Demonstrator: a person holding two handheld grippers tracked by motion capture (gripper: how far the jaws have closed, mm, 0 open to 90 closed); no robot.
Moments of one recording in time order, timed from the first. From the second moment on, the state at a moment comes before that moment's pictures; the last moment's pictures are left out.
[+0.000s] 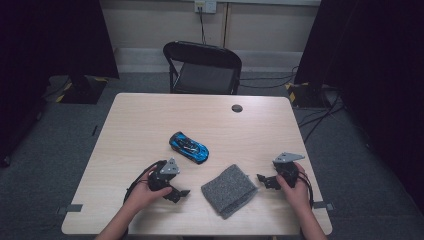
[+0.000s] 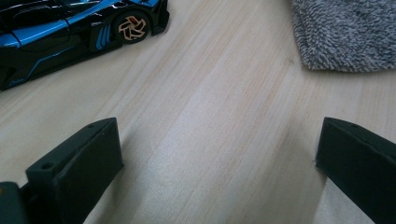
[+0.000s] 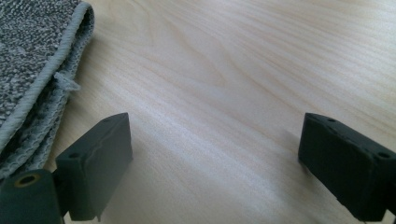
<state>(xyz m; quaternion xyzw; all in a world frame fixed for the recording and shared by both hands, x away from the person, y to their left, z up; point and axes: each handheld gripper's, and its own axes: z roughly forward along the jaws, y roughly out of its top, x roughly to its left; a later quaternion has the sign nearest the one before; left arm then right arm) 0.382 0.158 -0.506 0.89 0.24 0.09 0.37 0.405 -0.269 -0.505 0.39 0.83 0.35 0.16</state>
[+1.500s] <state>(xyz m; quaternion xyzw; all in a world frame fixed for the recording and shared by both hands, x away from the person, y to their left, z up) 0.374 0.056 -0.476 0.90 0.15 0.02 0.40 0.400 -0.267 -0.505 0.41 0.82 0.35 0.17</state>
